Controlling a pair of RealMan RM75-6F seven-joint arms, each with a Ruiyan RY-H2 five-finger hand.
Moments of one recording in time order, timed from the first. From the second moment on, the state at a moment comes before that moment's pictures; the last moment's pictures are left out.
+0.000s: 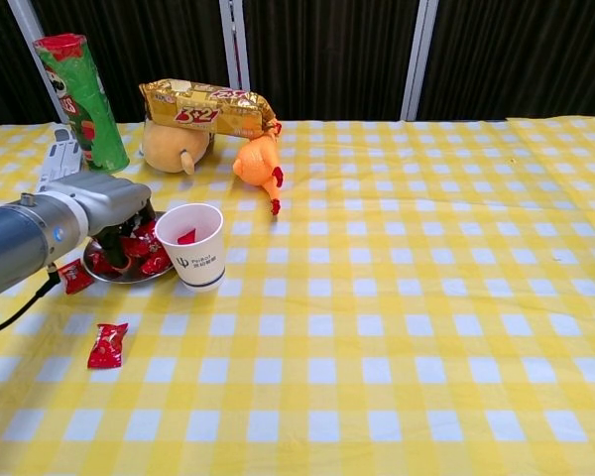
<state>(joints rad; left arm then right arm) -0.91 -1.72 -0.14 -1.38 0.49 1.15 0.97 0.09 -1.08 0.02 -1.65 -1.62 1.50 0.19</state>
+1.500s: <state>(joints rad) -0.92 -1.52 -0.21 -1.80 0.60 1.30 1.03 0.09 -1.08 0.02 -1.65 -1.62 1.52 0.19</state>
